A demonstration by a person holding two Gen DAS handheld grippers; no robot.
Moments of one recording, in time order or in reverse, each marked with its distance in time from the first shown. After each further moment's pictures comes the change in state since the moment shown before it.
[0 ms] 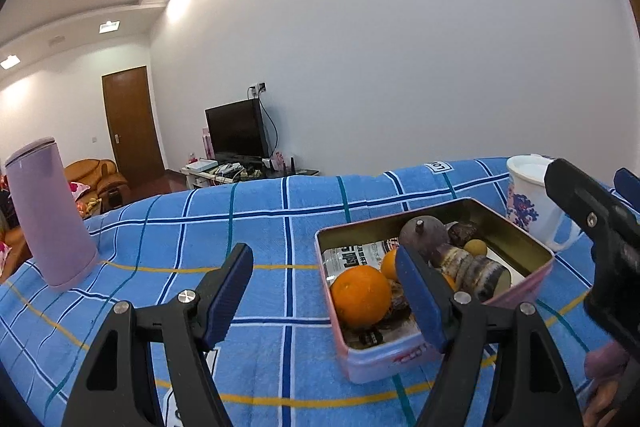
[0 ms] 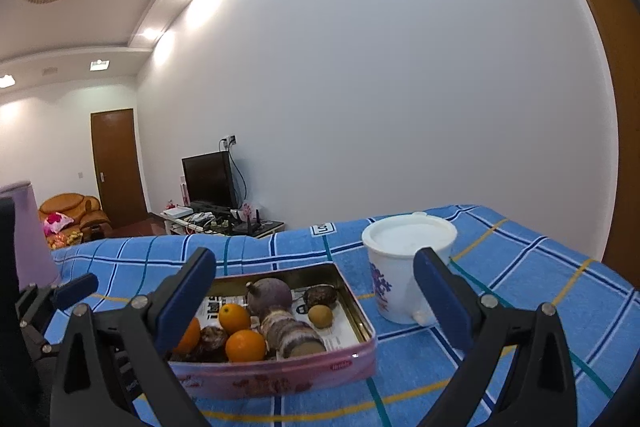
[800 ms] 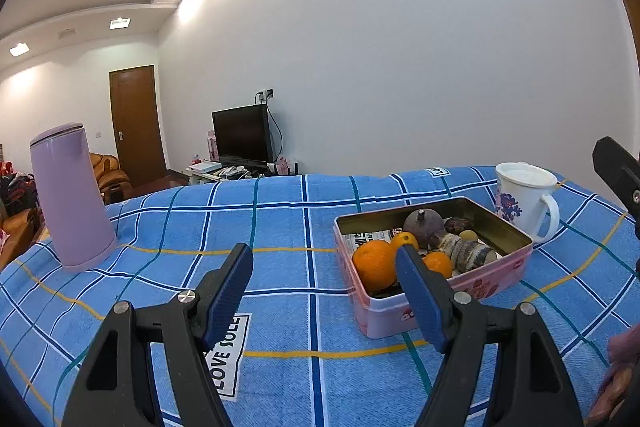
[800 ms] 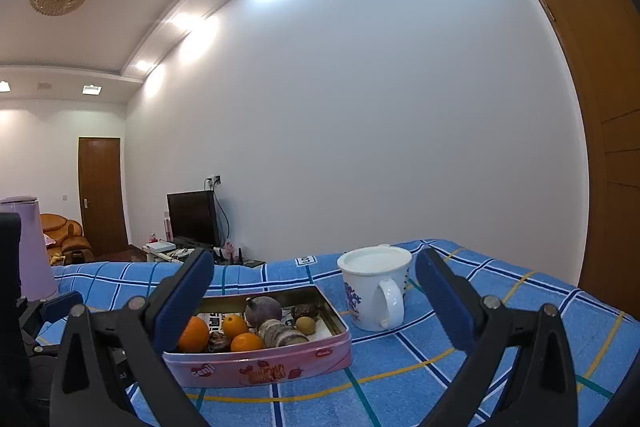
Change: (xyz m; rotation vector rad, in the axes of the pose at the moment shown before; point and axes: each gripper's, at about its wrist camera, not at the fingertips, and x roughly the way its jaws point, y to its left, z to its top) left arm -0.048 0.024 -0.021 -0.041 -0.037 -0.004; right arm -0.071 0.005 -0.006 -0.001 -0.167 -0.083
